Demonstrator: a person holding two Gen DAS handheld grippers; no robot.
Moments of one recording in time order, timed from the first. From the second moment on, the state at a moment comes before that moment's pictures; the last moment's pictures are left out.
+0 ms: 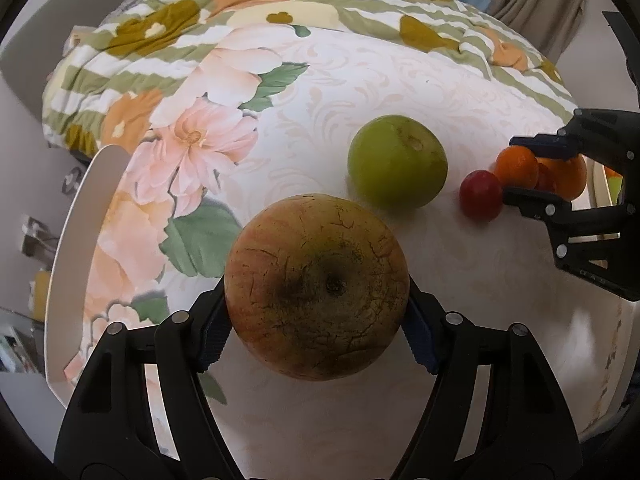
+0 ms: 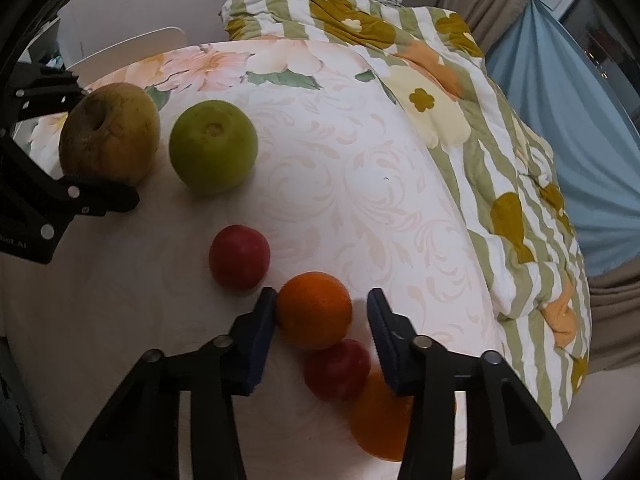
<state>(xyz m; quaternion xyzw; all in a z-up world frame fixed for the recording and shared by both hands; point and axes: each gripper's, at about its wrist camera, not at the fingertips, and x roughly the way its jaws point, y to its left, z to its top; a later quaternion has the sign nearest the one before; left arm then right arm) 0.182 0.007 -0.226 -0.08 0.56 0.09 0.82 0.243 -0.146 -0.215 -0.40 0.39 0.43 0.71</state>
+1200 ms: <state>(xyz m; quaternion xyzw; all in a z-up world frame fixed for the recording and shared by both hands) 0.158 0.032 -0.111 -0.02 0.46 0.02 0.89 0.192 -0.163 -0.112 -0.31 0.37 0.31 0.82</state>
